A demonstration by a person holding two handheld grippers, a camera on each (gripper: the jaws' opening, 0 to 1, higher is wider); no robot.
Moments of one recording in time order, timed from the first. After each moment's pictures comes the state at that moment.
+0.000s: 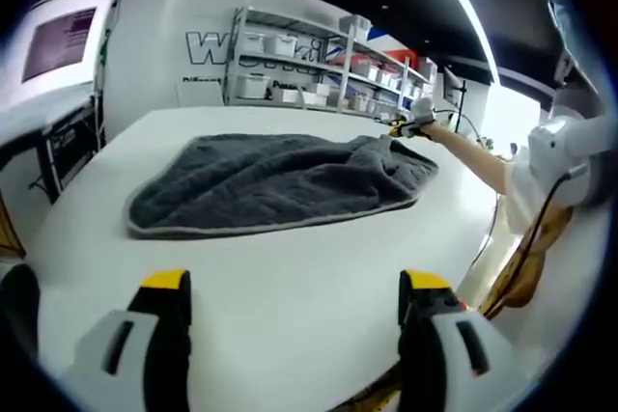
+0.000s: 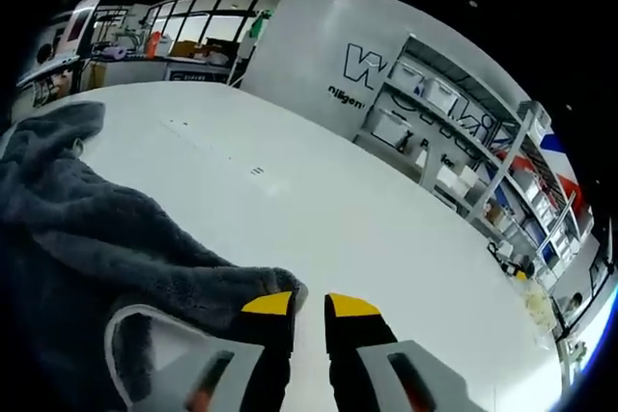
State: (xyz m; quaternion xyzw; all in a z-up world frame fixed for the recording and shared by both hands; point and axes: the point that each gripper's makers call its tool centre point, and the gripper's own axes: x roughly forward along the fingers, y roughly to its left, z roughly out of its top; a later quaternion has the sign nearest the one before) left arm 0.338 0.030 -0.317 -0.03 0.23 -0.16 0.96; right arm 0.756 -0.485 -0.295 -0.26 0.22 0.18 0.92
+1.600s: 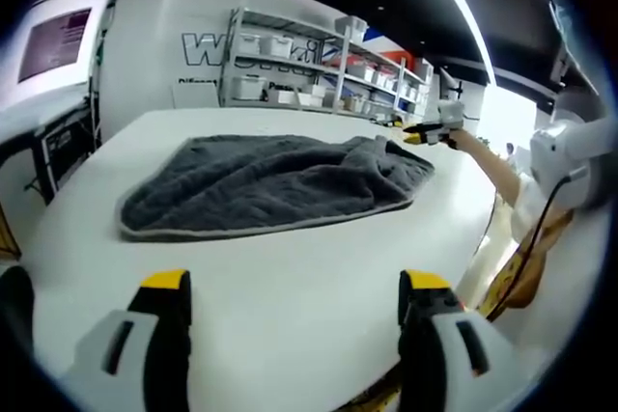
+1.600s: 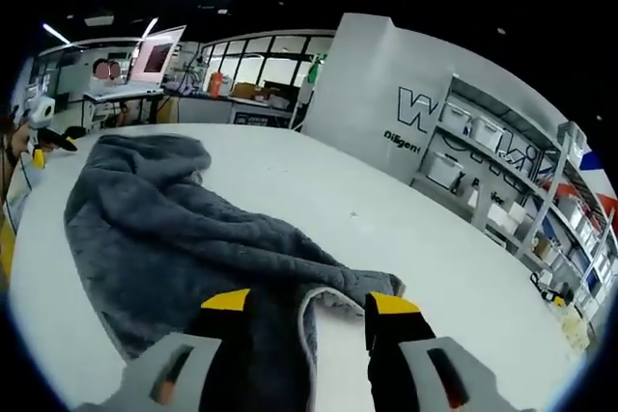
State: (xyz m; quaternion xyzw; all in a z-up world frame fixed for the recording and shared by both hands) left arm 0.342 0.026 -0.318 -0.03 0.22 -0.16 0.96; right arm 0.635 -0.431 -0.272 -0.23 0.16 0.33 0.90
